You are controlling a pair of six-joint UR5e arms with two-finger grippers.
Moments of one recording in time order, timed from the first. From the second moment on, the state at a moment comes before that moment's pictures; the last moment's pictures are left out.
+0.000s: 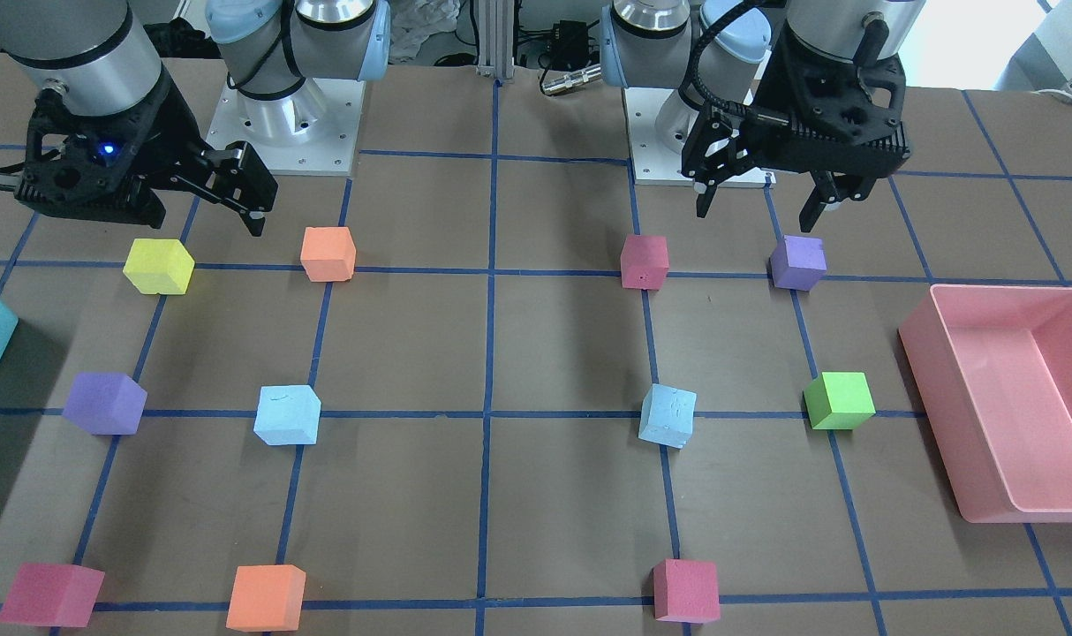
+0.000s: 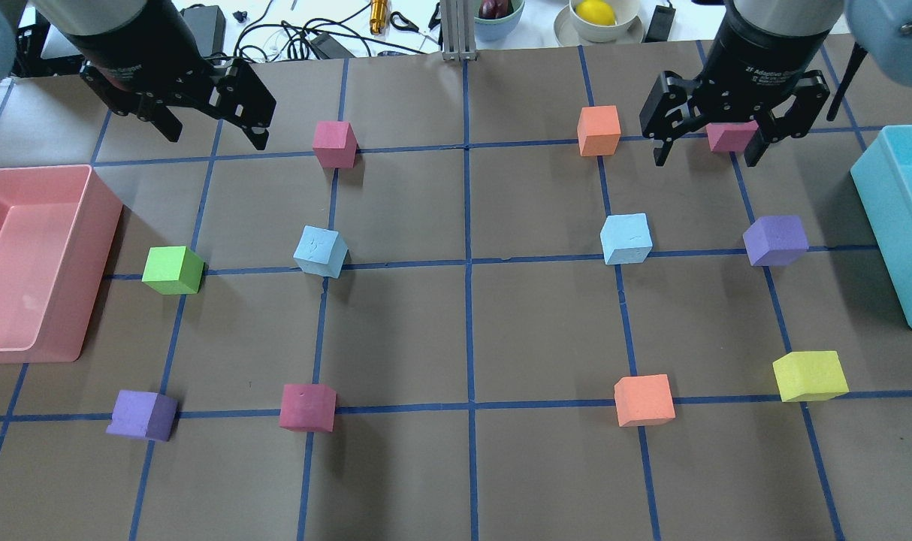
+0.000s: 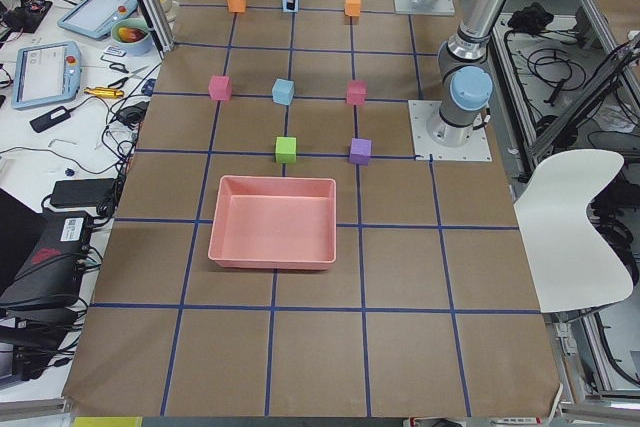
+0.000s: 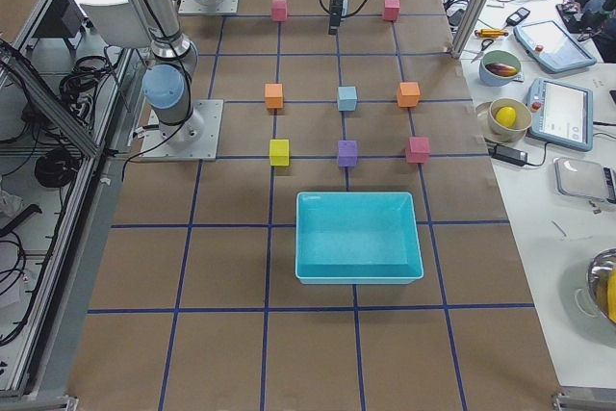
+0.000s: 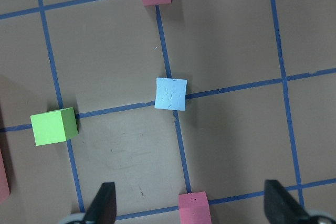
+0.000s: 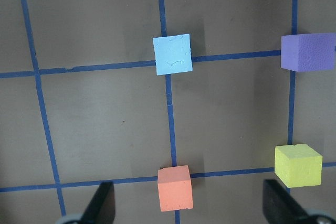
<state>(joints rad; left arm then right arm) -1.58 -1.58 -1.45 -1.59 1.57 0.15 1.54 -1.53 1.49 -1.47 -1.58 0.04</state>
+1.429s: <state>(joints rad) -1.59 -1.58 -1.45 -1.59 1.57 0.15 1.54 -1.21 1.65 -1.93 -1.57 0.03</state>
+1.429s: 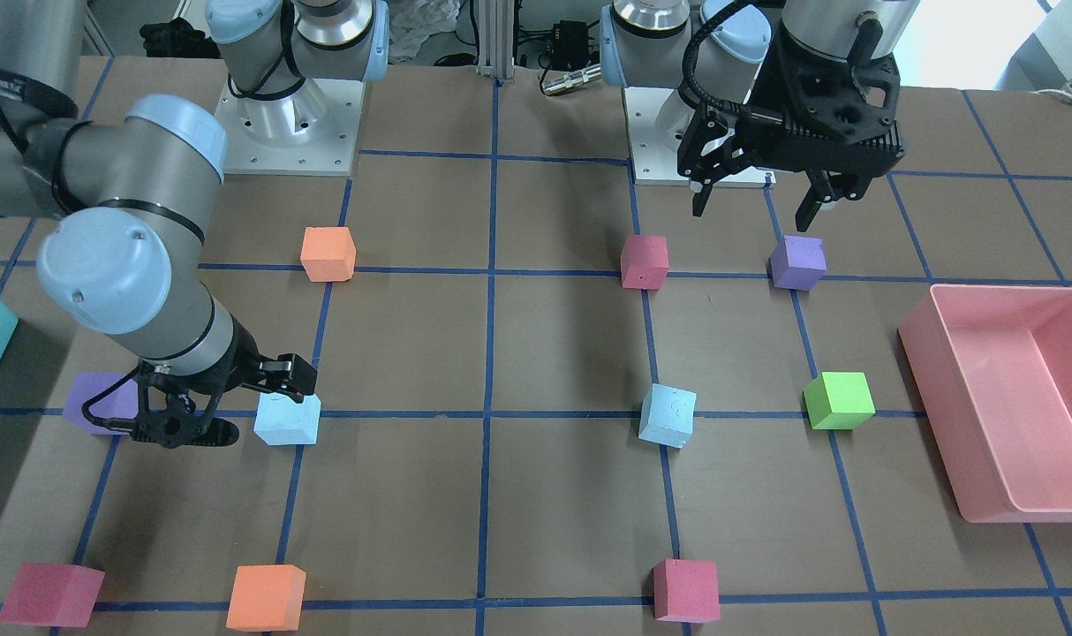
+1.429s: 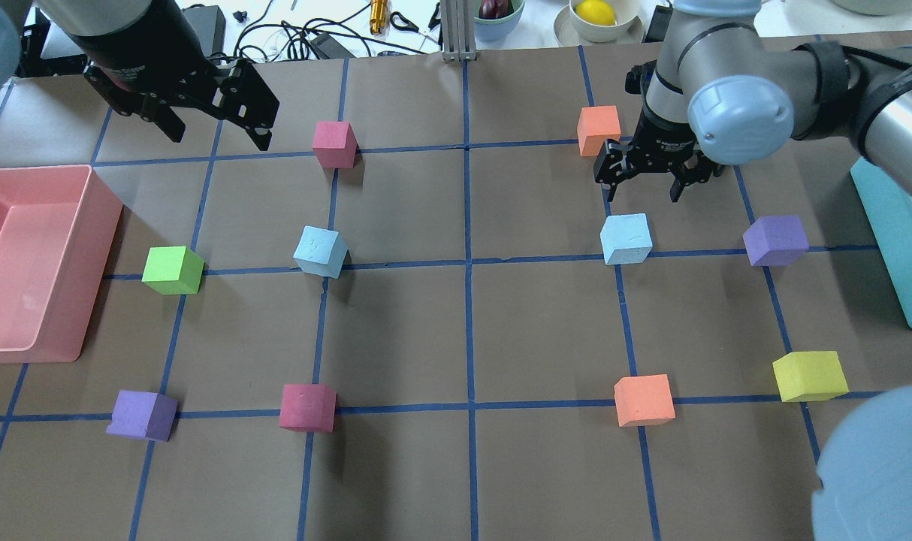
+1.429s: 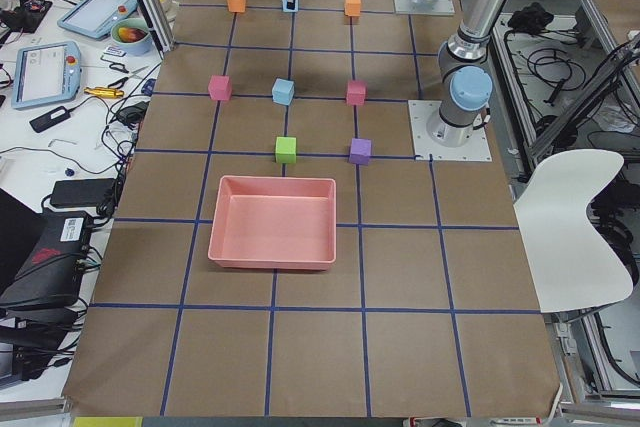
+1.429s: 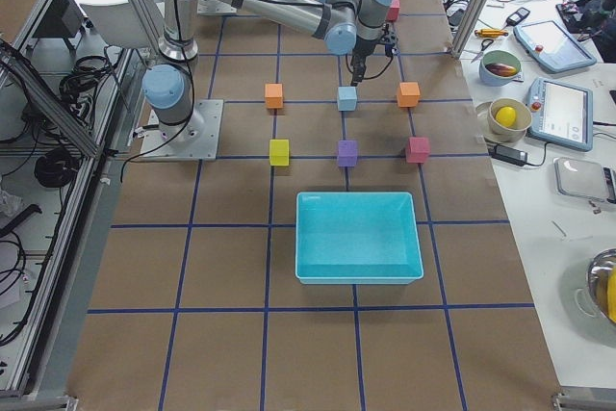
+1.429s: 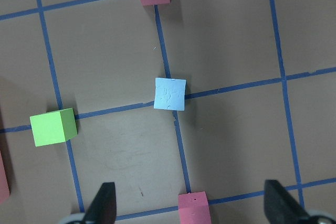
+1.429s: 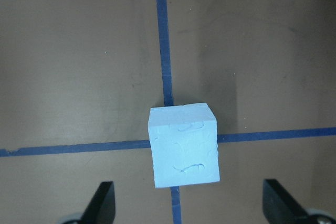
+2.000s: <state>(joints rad) -1.58 -1.58 -1.44 -1.59 1.57 0.15 1.54 -1.14 1.75 -2.05 -1.56 0.03</state>
